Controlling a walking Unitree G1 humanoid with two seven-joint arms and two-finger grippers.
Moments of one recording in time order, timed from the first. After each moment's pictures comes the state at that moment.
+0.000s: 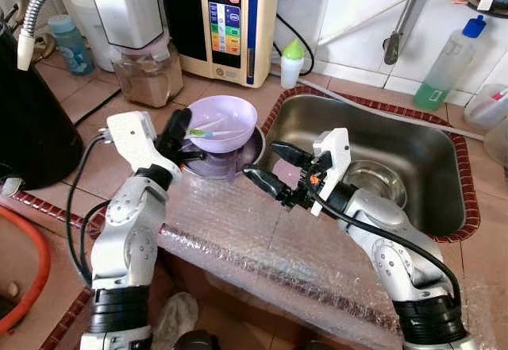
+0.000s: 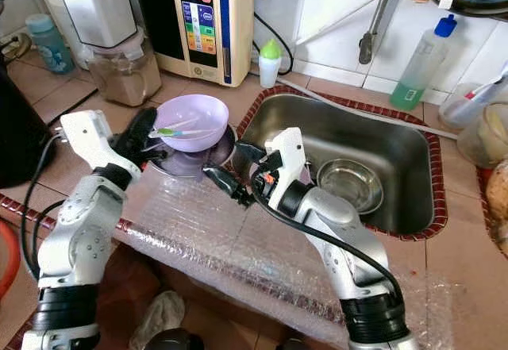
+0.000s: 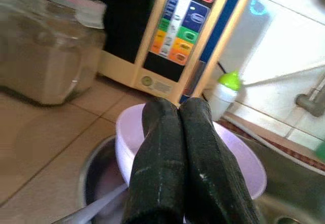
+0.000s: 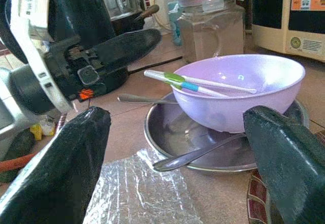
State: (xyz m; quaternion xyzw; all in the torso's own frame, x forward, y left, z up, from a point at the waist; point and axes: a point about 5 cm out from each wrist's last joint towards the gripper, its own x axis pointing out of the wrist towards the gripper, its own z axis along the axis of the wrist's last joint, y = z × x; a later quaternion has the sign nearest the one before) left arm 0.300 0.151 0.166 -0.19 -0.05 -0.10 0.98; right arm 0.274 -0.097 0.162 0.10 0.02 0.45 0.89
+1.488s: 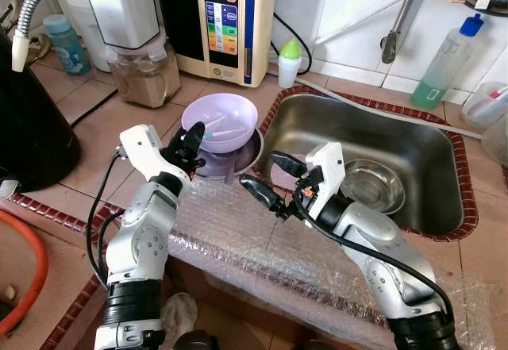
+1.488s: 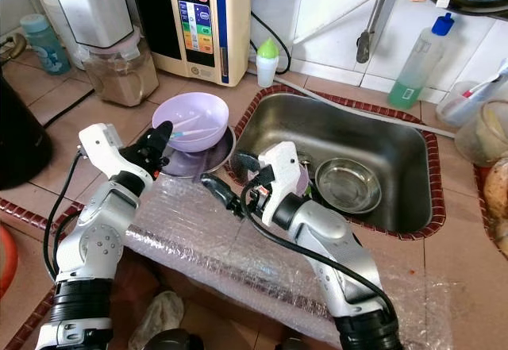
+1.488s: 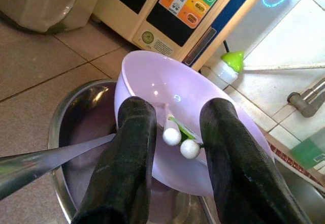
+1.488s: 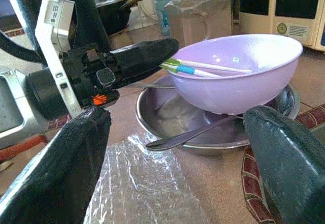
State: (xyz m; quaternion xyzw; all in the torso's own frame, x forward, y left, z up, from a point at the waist) left arm 0.312 0.138 0.137 -0.29 0.01 -0.10 0.95; right arm 0.262 -0.091 0.148 0.08 0.03 0.42 0.90
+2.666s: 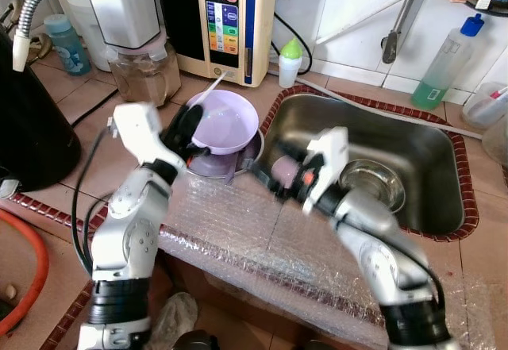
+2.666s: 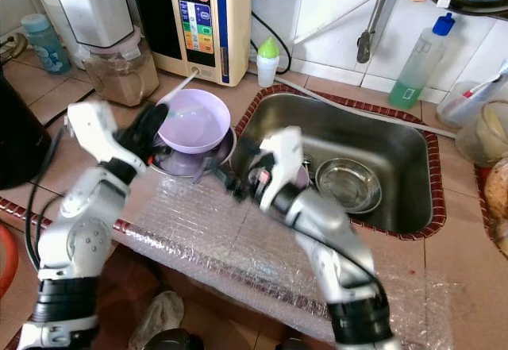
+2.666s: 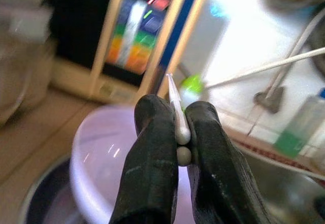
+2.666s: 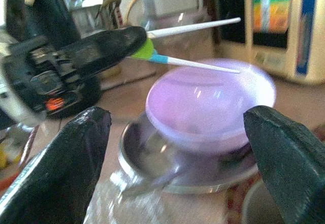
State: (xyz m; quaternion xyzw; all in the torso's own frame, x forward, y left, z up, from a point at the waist) left arm 0.307 0.136 0.189 -0.16 -0.08 -0.19 0.96; right arm 0.282 -0.092 0.168 0.10 -0.03 0.39 0.92
